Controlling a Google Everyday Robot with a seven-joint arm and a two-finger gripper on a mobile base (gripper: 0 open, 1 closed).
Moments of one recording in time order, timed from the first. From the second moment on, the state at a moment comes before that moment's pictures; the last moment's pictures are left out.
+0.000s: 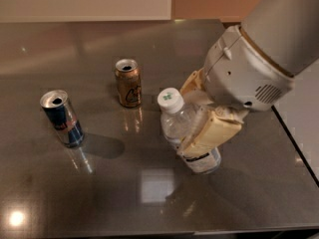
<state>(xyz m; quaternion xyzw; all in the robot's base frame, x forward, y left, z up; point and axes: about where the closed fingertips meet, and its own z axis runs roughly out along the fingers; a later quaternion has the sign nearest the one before) 0.348 -0.039 0.973 -0.74 0.62 0.16 0.21</state>
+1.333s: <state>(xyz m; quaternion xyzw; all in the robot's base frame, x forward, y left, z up) 0.393 -0.054 0.930 -0.79 0.61 -0.01 0.08</state>
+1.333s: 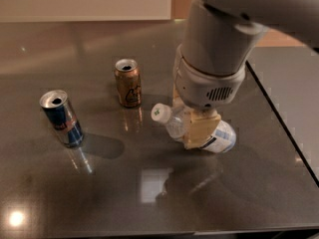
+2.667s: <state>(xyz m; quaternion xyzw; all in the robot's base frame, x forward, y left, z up) 0.427 -0.032 0.874 -0.81 0.58 -0.06 0.03</state>
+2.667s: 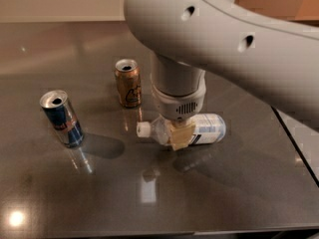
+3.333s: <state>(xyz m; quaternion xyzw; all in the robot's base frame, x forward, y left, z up) 0.426 -0.032 0.861 -0.81 0.58 -0.05 0.03</state>
